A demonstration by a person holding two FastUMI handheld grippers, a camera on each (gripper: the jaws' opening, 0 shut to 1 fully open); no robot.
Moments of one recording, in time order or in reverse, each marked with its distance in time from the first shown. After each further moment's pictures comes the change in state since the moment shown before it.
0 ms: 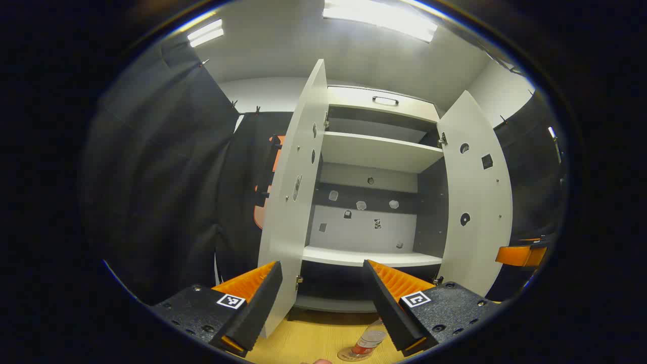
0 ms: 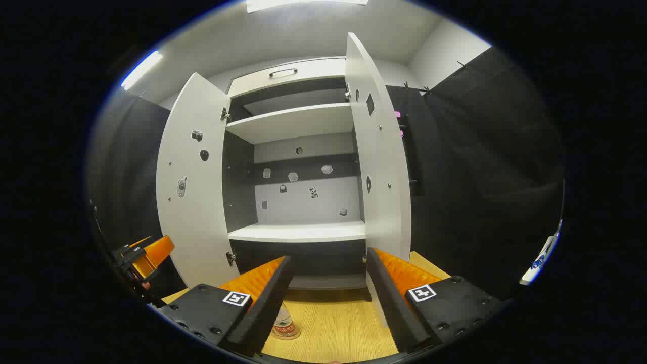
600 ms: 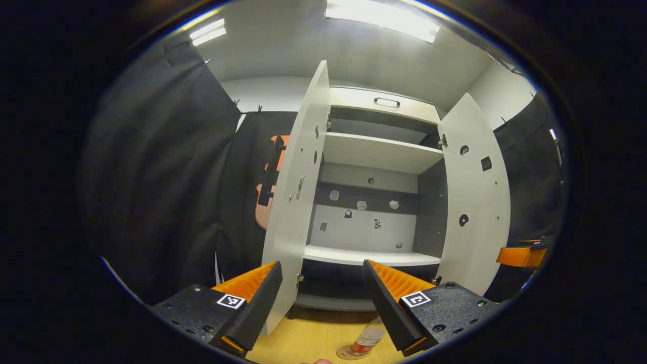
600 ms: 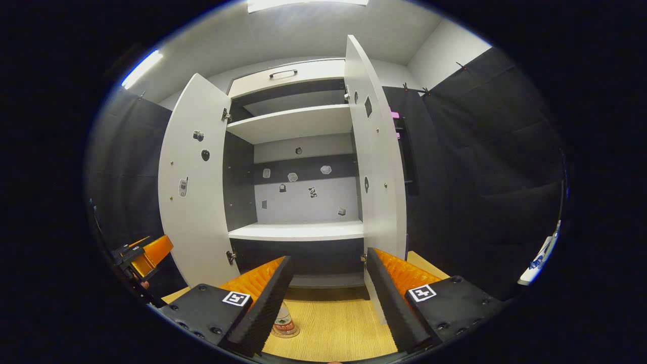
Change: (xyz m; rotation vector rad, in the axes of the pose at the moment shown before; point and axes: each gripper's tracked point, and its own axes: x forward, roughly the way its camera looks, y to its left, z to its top) left arm -0.008 0.004 0.003 -0.009 0.000 0.003; right arm -0.013 -0.001 0.001 -0.003 -0.002 -0.006
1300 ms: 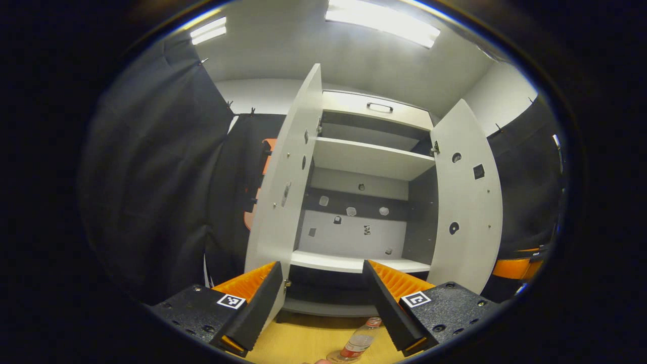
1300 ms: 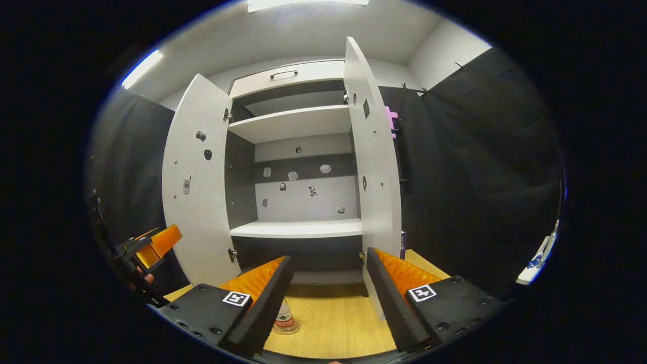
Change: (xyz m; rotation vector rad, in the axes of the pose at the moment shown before) left arm 0.020 -0.035 0.004 -0.043 -0.016 -0.087; right arm -0.017 -0.002 -0.005 -0.005 0.012 -0.009
